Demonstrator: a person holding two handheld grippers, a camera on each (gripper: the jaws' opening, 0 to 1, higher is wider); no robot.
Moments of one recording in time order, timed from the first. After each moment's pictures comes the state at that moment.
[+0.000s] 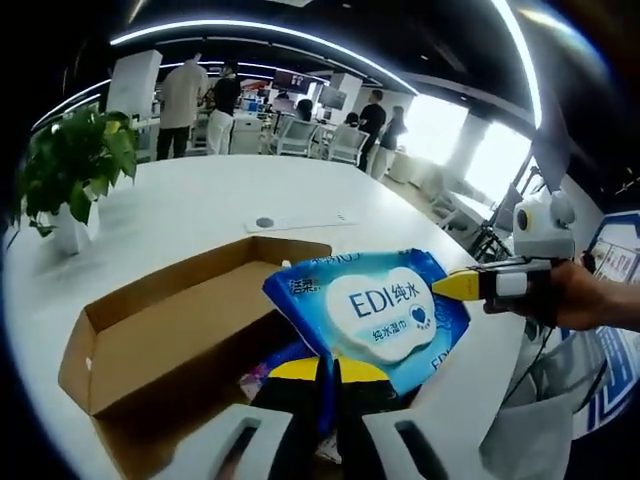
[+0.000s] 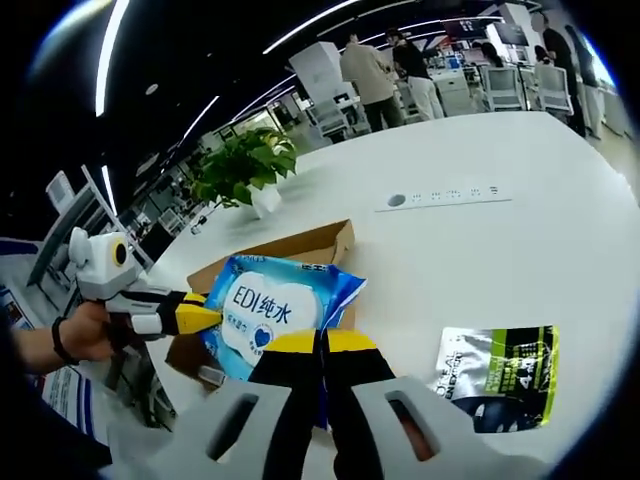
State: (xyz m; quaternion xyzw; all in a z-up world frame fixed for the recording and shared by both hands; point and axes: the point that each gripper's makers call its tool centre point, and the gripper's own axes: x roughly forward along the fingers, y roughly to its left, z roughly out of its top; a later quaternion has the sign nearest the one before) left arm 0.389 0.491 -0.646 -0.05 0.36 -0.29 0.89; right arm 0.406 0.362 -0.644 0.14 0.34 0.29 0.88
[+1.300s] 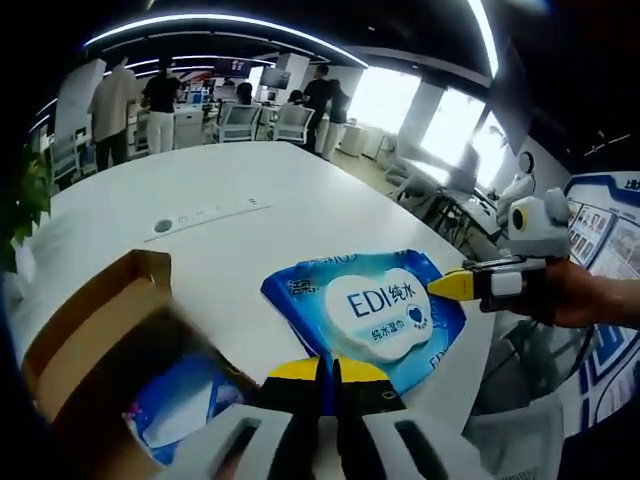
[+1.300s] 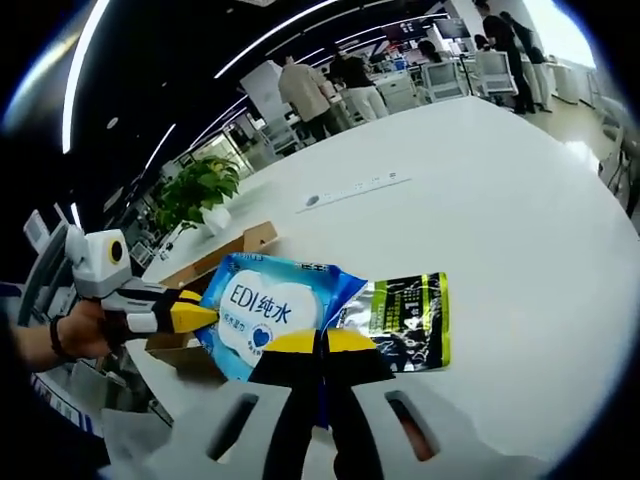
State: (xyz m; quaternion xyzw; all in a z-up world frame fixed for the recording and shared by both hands) left arm 0.363 0.354 -0.660 -0.01 0.38 -0.39 0.84; right arm 0.355 0.224 -0.666 0.19 0.34 0.19 0.90
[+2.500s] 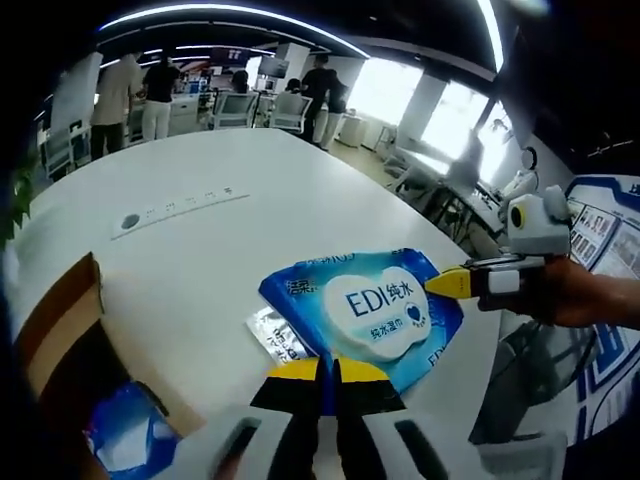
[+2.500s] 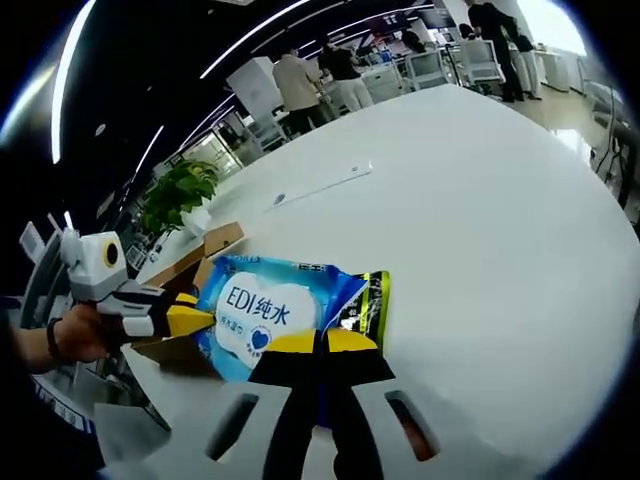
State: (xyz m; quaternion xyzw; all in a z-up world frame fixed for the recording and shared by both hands) left arm 0.376 0.300 -0.686 -0.01 0.40 -0.38 0.83; right arm 0.377 0.169 -0.693 0.19 0.36 0.18 0.89
